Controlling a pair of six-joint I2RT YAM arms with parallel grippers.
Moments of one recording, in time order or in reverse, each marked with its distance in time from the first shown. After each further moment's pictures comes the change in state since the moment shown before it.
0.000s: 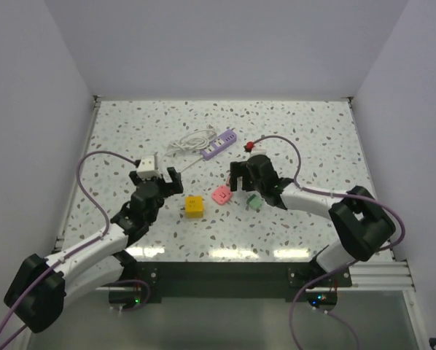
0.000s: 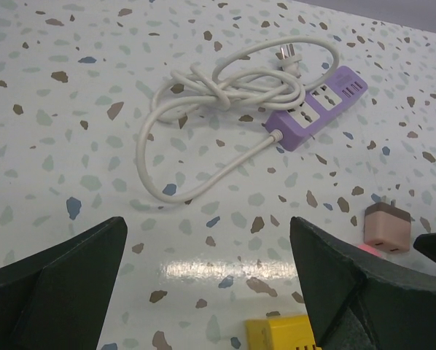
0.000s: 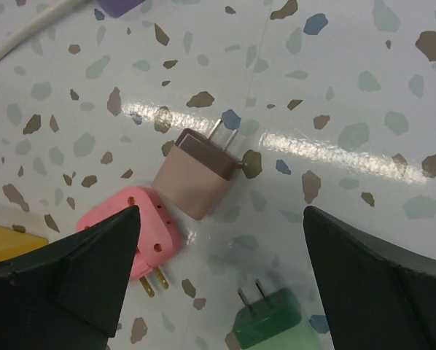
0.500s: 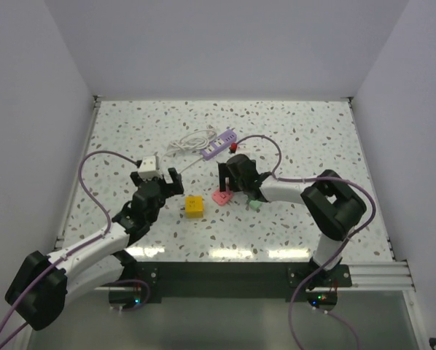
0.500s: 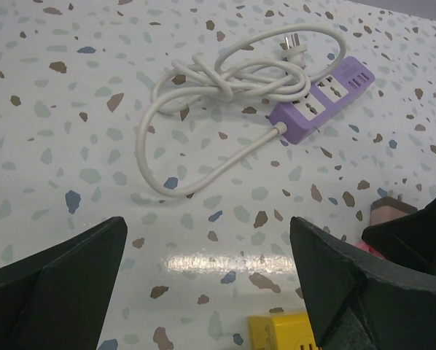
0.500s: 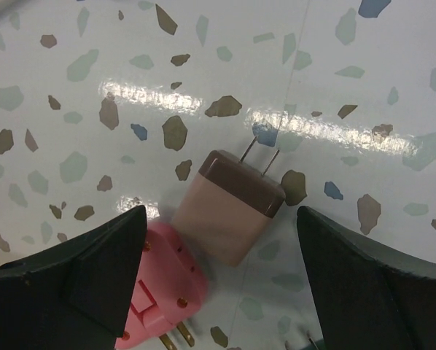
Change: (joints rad) left arm 0.000 0.027 -0.002 0.000 0.000 -0.008; right arm 0.075 0.241 0.176 -0.058 0.075 0.066
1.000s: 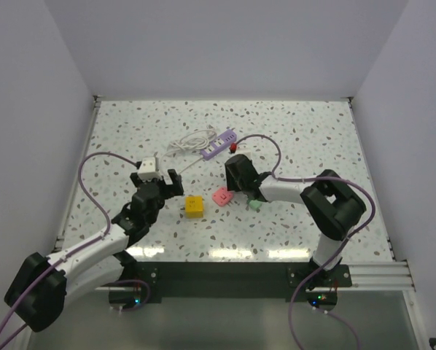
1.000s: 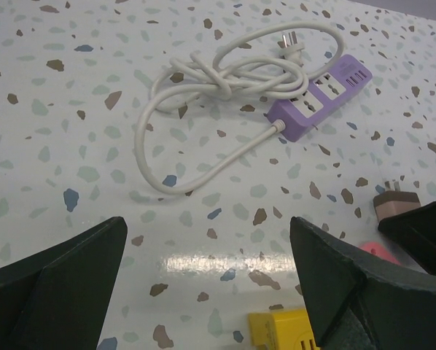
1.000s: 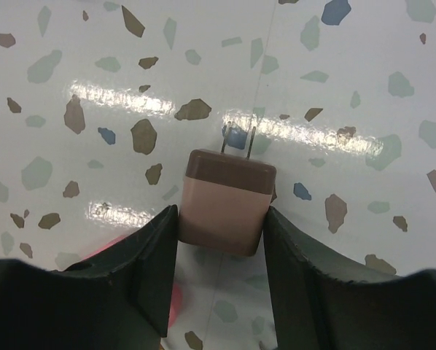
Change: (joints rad) left arm 0.000 -0.012 -0.015 0.010 0.008 0.001; right arm 0.006 0.018 0.017 -0.039 0.084 -0.036
